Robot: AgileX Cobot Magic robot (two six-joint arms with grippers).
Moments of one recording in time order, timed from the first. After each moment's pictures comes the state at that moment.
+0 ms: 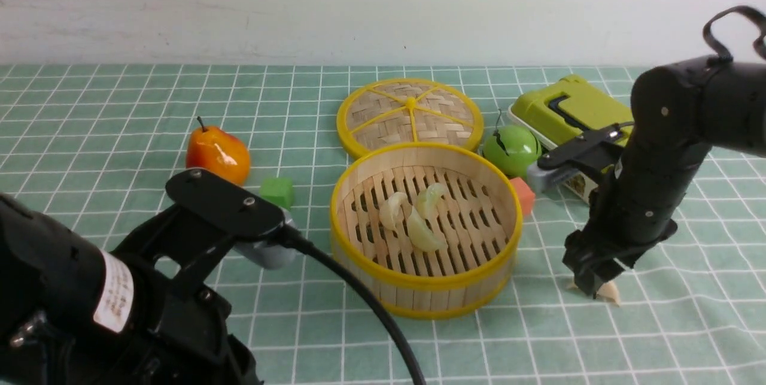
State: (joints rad) right arm 0.26 1.87 -1.33 0.00 0.95 -0.26; left arm -0.76 1.11 -0.96 -0.13 1.03 -0.08
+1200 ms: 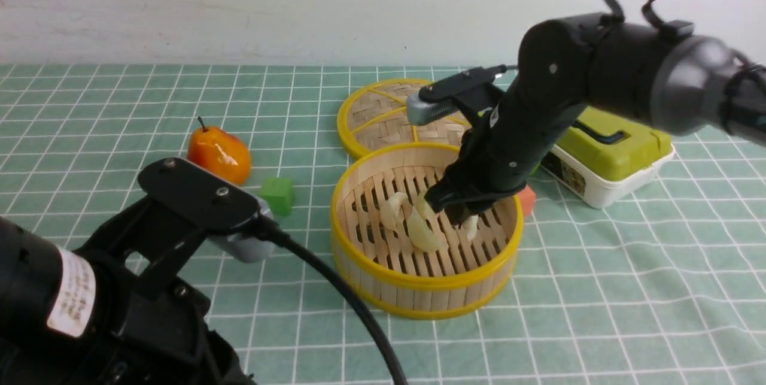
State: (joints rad) right arm 0.47 2.01 -1.63 0.16 0.87 -0.14; left arm -0.76 1.04 -0.95 -0.13 1.03 -0.08
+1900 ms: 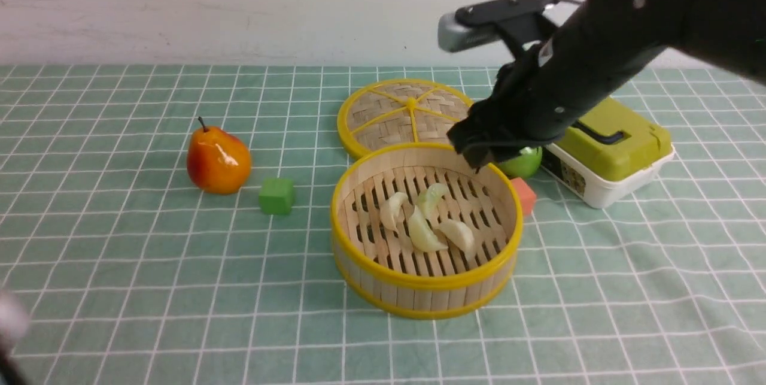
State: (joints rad) right arm 0.47 1.68 -1.55 0.17 0.86 -0.06; left arm -0.76 0.55 -0.67 -0.09 0.90 -0.24
